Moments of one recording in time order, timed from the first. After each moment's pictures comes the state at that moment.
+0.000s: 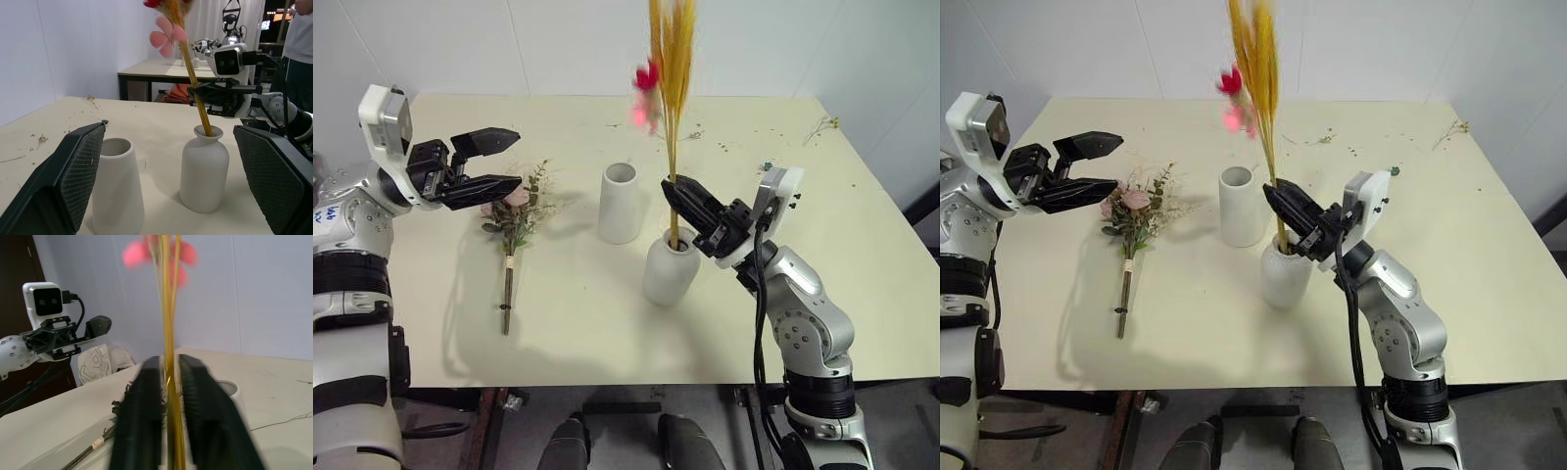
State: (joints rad) left arm -1.00 0.83 0.09 0.69 -0.72 0.25 -1.50; right arm -0.46 -0.24 -0.07 -0.35 0.66 0.40 0.58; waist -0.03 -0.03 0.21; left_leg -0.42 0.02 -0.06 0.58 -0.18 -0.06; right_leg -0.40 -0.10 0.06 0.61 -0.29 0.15
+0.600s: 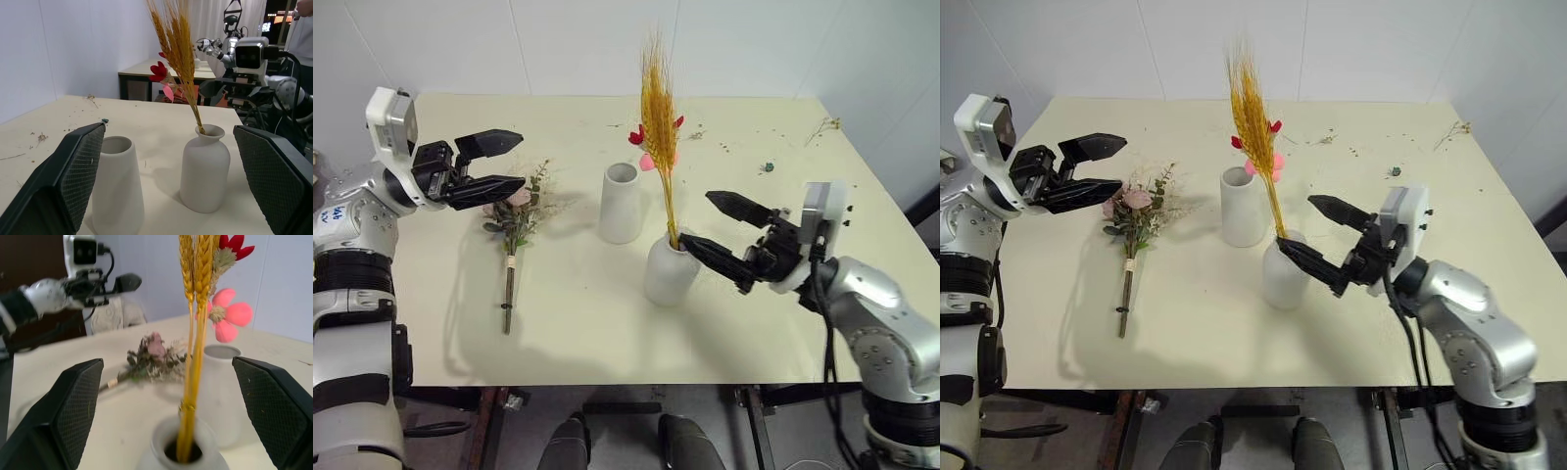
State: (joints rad) left arm -1.01 0.81 0.08 0.72 -0.71 0.22 -1.50; right arm -0.34 -0.63 -0.19 -0.51 0.82 0.54 0.72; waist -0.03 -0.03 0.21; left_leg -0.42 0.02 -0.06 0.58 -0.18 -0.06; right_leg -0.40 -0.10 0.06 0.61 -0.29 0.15
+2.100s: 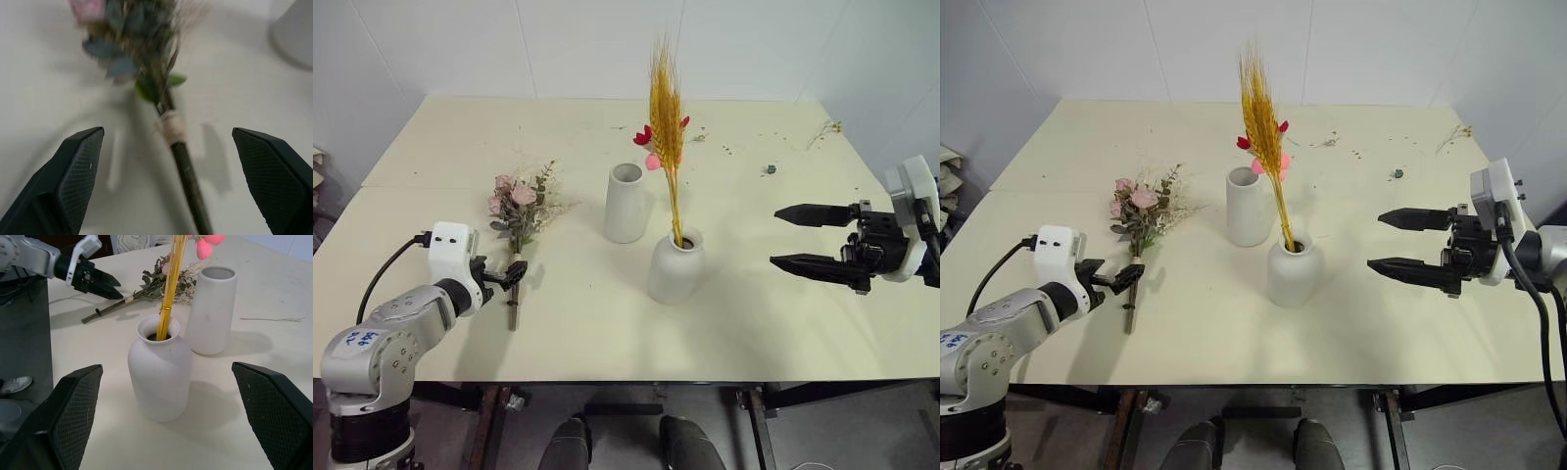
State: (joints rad) left arm -0.29 0.58 0.34 -0.41 -0.60 1.17 -0.05; right arm -0.41 -1.03 -0.31 -0.13 0.79 0.63 1.26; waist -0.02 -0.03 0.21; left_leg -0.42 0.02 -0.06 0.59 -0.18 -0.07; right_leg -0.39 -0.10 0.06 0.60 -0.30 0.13
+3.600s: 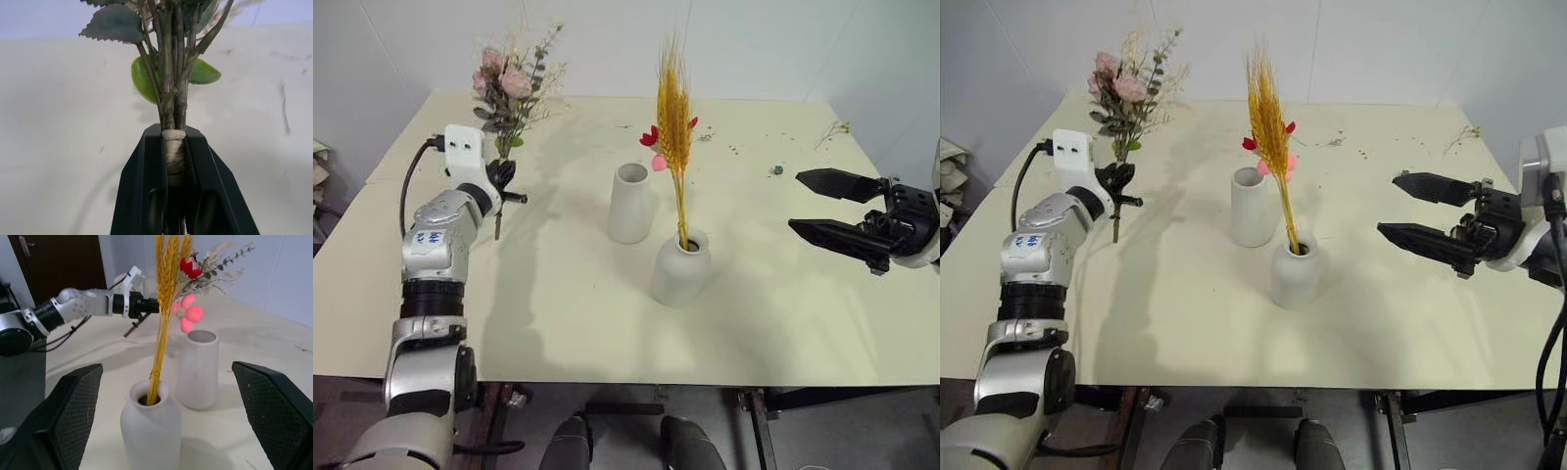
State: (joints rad) left arm -0.95 0.48 0.19 0.54 -0.23 0.32 -0.27; right arm -0.43 -0.92 -0.44 -0.17 0.94 0.66 1.14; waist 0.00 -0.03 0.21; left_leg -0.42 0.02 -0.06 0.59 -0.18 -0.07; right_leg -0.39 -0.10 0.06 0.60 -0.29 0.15
